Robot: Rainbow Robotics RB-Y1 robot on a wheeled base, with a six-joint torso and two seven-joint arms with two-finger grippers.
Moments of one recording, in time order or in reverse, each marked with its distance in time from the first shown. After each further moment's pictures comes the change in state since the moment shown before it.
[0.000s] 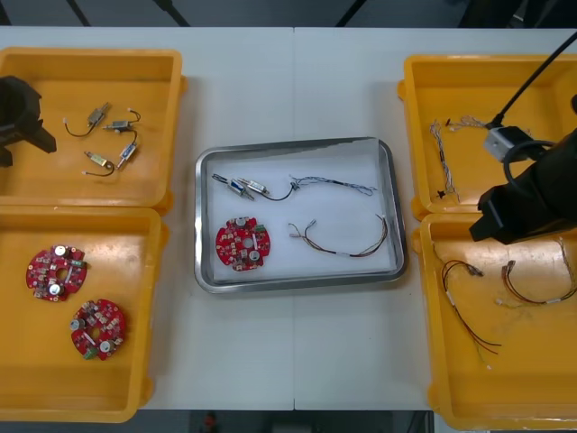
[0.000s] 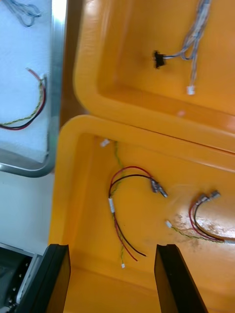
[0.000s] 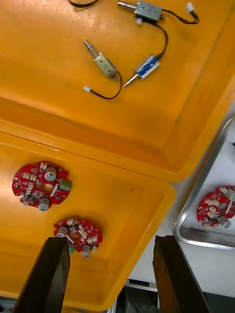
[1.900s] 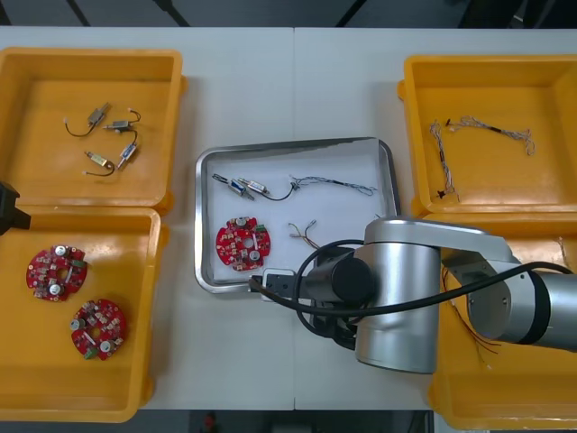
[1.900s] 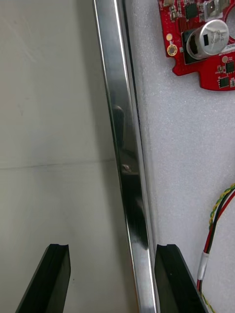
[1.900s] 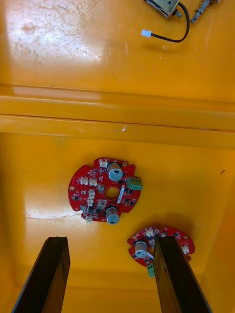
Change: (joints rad) right arm -0.306 0.169 1.059 -0.027 0.540 -0.460 0.433; left arm 0.575 0.098 0.204 -0.171 -0.129 -0.321 -0.348
